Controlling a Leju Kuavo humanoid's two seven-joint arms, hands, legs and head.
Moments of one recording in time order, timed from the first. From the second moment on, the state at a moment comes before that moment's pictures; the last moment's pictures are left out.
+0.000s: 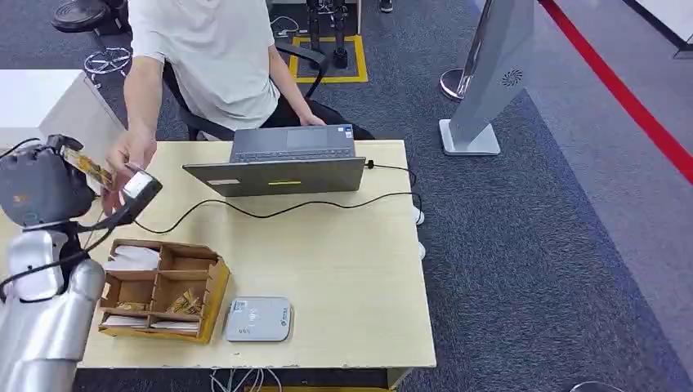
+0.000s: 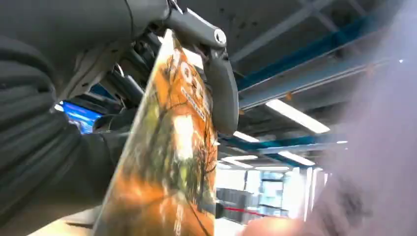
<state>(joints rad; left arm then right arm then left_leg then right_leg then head) -0.63 0.17 -0.20 -1.03 -1.38 0.60 0.02 -0.05 0.13 -0.98 -0.21 1.47 -0.17 0.07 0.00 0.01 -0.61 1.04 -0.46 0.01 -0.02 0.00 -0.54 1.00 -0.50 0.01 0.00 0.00</state>
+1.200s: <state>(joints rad) -0.98 0.16 -0.20 -0.63 -1.48 0.47 0.11 -0.07 0.14 -0.98 -0.19 1.44 -0.17 0.05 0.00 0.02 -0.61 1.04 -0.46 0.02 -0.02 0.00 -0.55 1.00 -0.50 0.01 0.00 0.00</state>
